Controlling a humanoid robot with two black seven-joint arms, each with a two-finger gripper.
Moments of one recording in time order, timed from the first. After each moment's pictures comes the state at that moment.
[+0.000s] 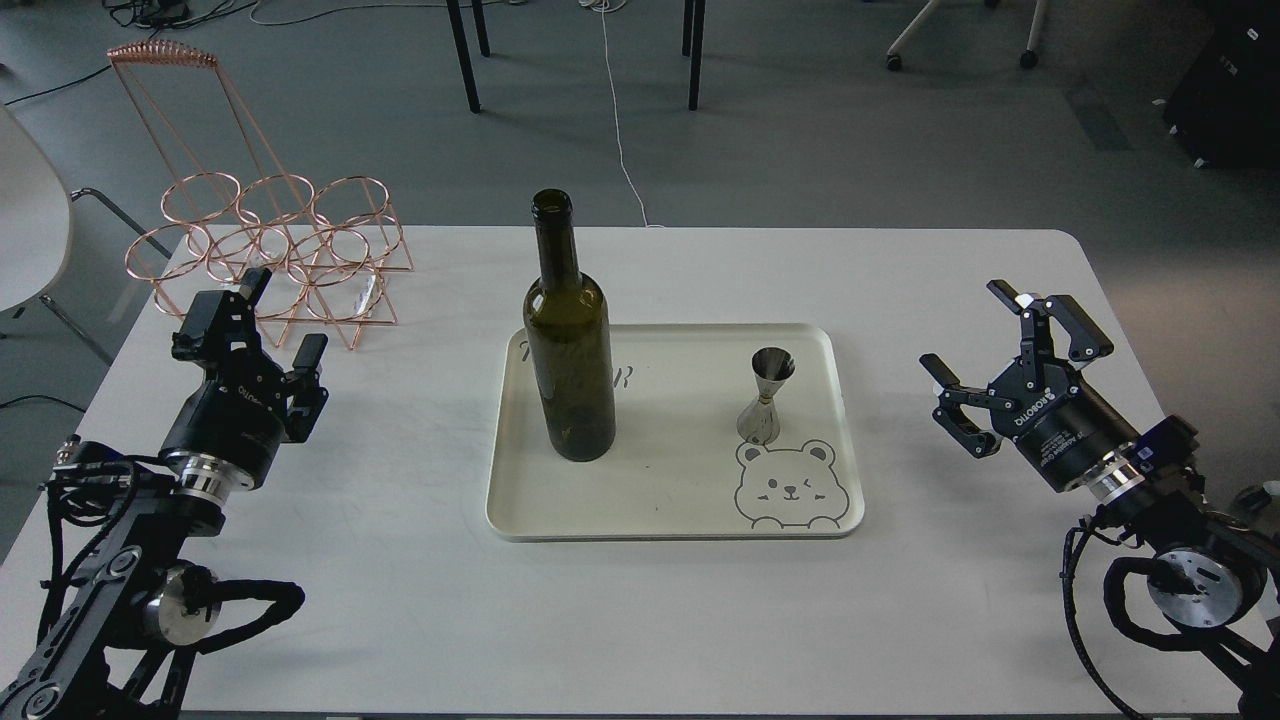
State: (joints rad) left arm 0.01 0.14 -1.53 -1.32 0.95 -0.22 -0.27; right arm 0.30 -0.58 0.75 1.09 -0.25 0.49 0.49
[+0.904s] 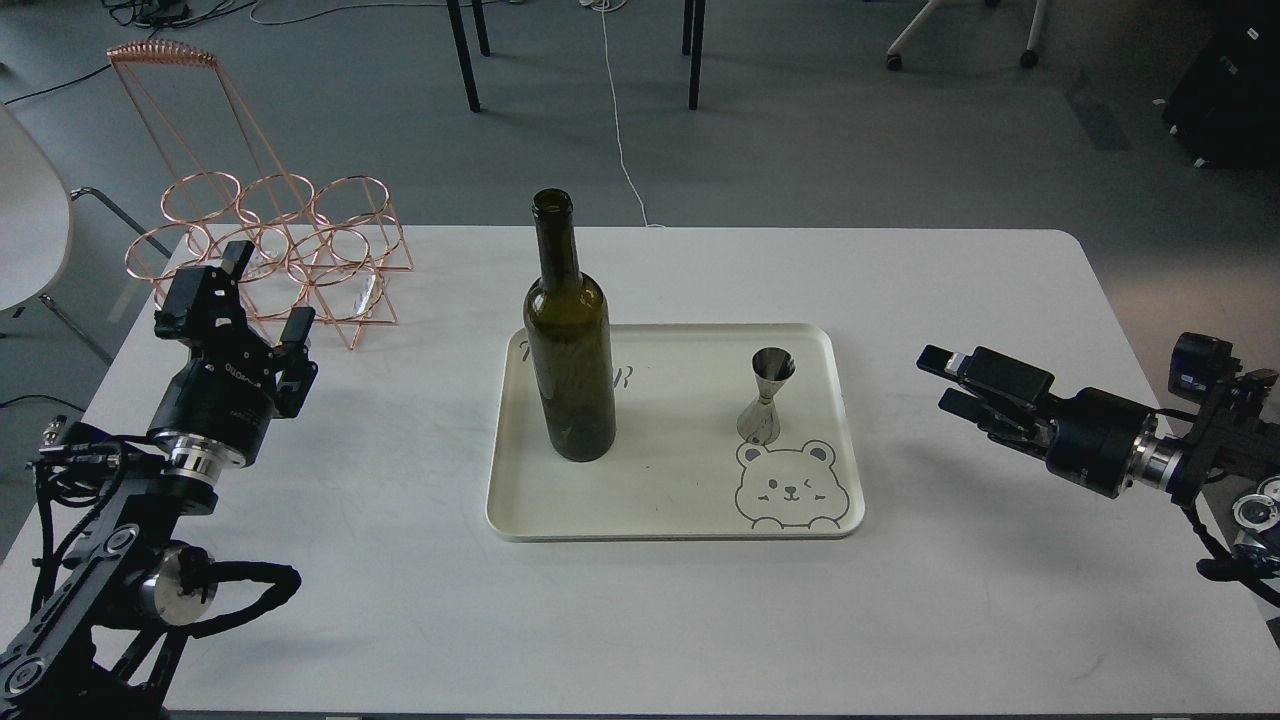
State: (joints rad) left arm -0.03 0.24 -1.42 -1.32 0.85 -0.14 -0.39; right arm 0.36 -0.78 0.76 1.26 -1.38 0.28 0.49
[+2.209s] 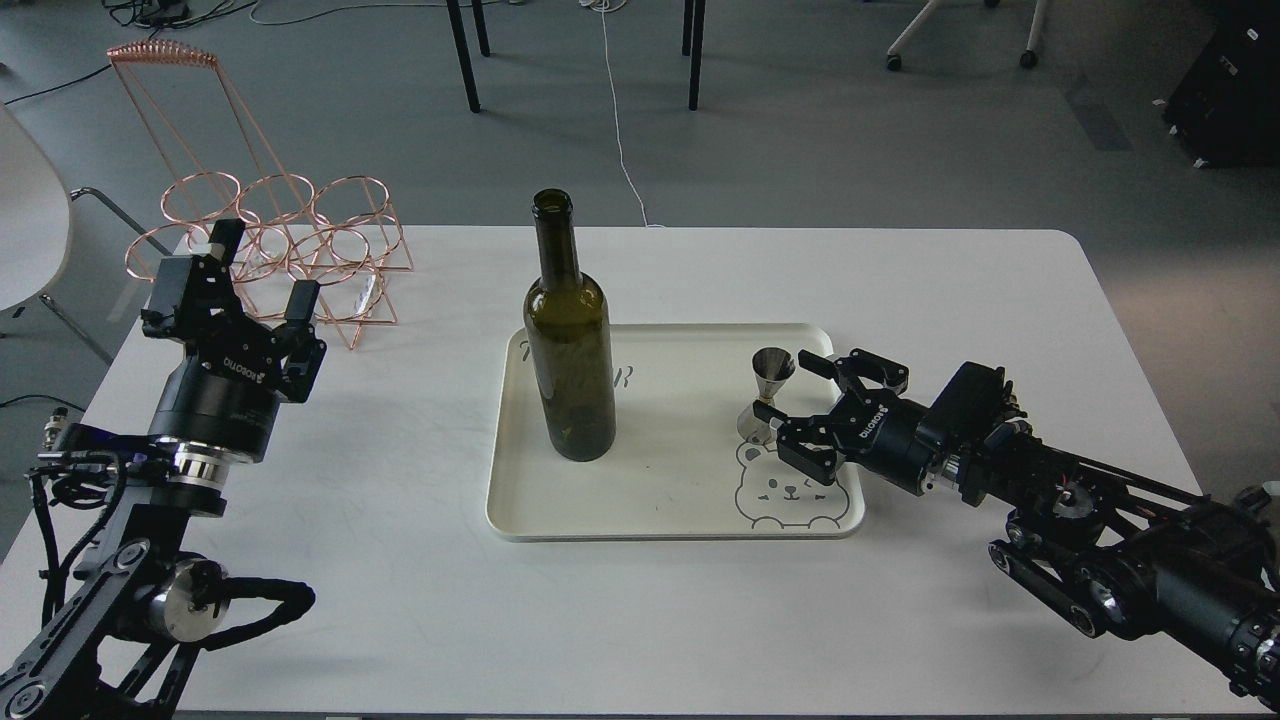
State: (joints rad) left arm 0.01 0.24 -1.40 -1.43 0.85 -0.14 -0.44; right arm 0.58 -0.29 0.47 0.74 -2.18 -0.49 0.49
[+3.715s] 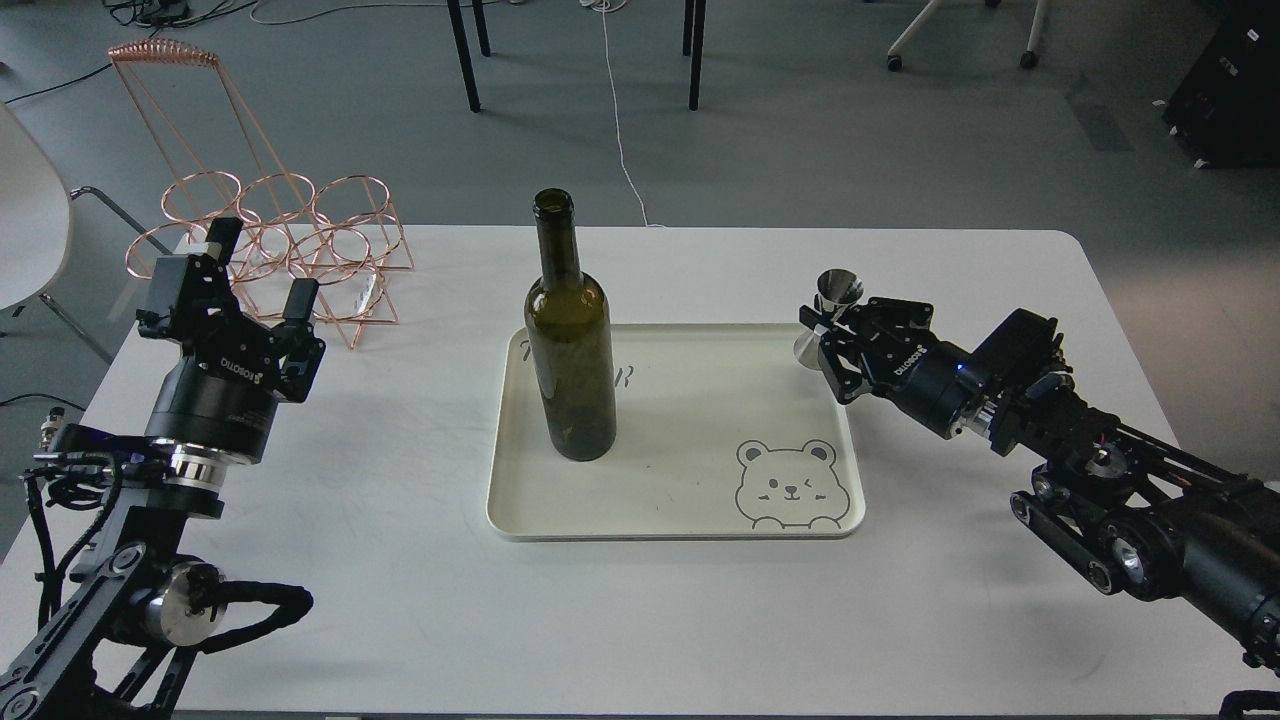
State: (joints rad) left arm 0.02 0.24 -1.40 -1.45 0.85 -0.14 -0.44; right arm 0.60 -0.39 0.66 0.75 -2.13 -0.49 0.49
